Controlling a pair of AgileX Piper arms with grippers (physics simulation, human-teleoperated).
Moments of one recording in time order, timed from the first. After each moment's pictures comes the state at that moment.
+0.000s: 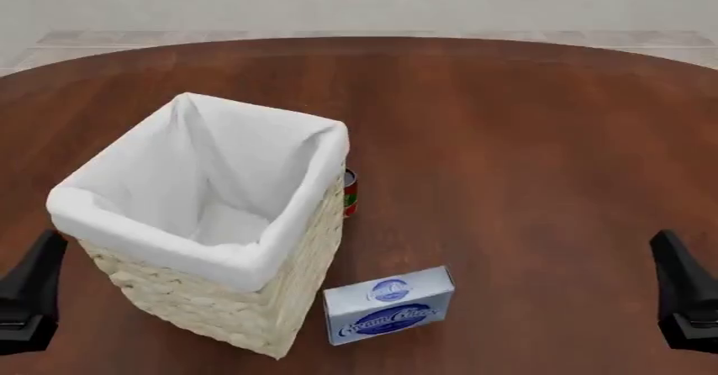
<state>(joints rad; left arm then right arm) 0.00 0.00 0.00 0.00 0.00 0.00 0.02 0.00 -0.02 -0.01</state>
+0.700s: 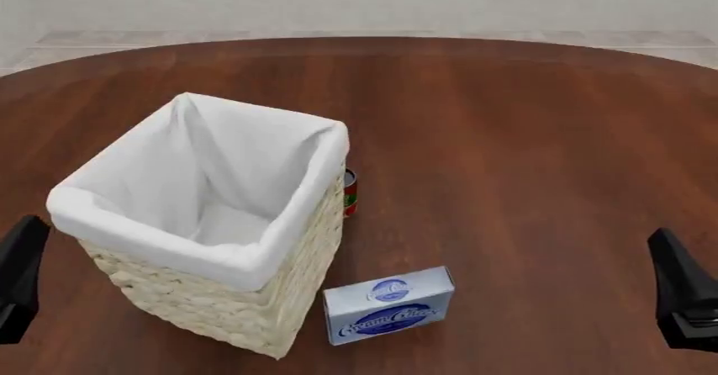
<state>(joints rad) -0.02 0.00 -0.11 0.10 -0.02 0.01 0.03 0.00 -0.04 -0.01</state>
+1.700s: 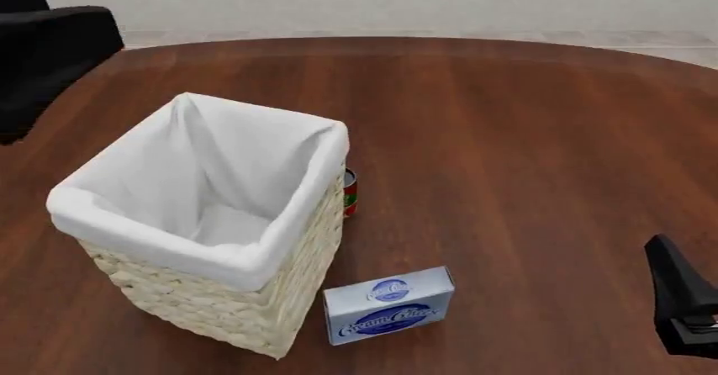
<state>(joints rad) -0.60 0.61 -0.86 0.36 0.02 0.02 0.00 0.00 0.02 0.00</state>
